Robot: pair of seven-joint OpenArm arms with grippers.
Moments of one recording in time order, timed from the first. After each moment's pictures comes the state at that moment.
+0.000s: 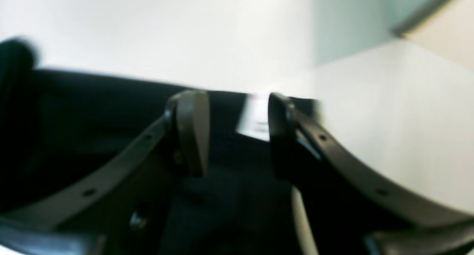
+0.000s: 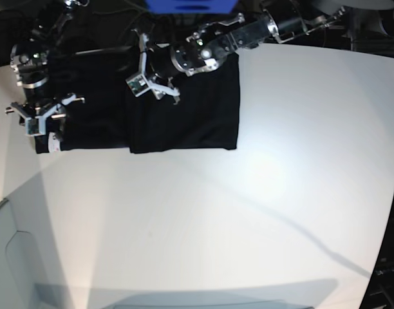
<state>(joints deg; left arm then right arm) -2.0 -15.1 63.0 99.3 -20.0 0.7 33.0 -17.2 -2.4 39.7 107.3 -3.4 39.5 -23.6</state>
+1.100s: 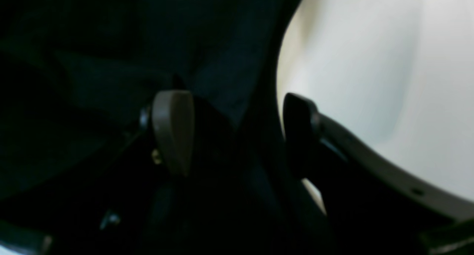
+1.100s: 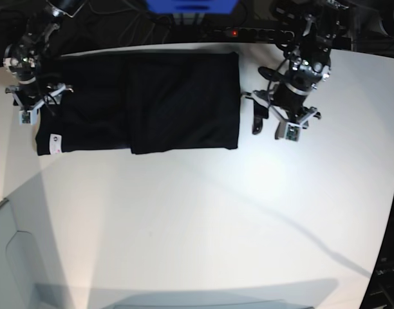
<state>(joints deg) 21.8 -22.1 6.0 111.0 -20.0 0.7 32.5 -14.0 1.2 44.0 92.0 -1.0 39.3 -35.4</state>
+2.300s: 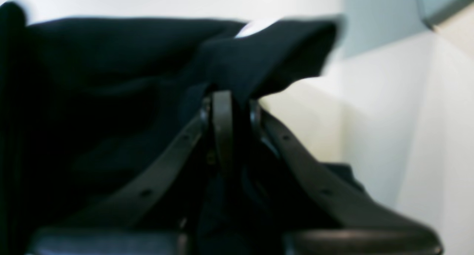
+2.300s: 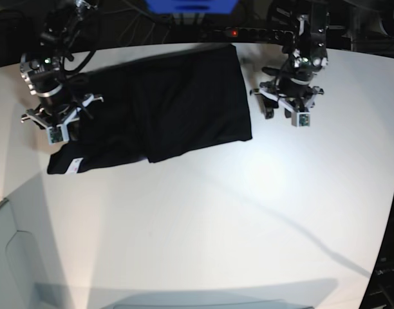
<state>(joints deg) 23.4 -13.1 -3.8 100.7 -20.2 0.6 32.7 -17.0 -4.7 30.0 114.6 -3.1 39.5 -38.8</state>
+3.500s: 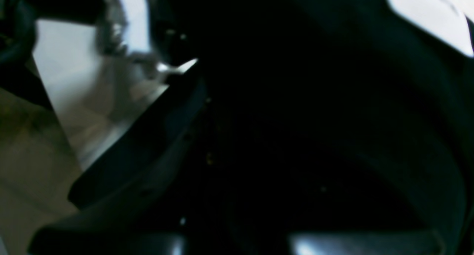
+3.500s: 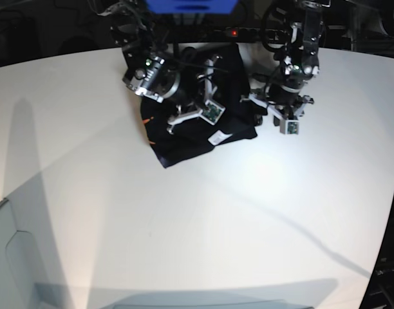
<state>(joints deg) 20.4 -12.9 0.9 99.2 -19.9 0.7 32.1 -13.8 -3.7 -20.7 104.4 -4.0 39.5 -38.5</state>
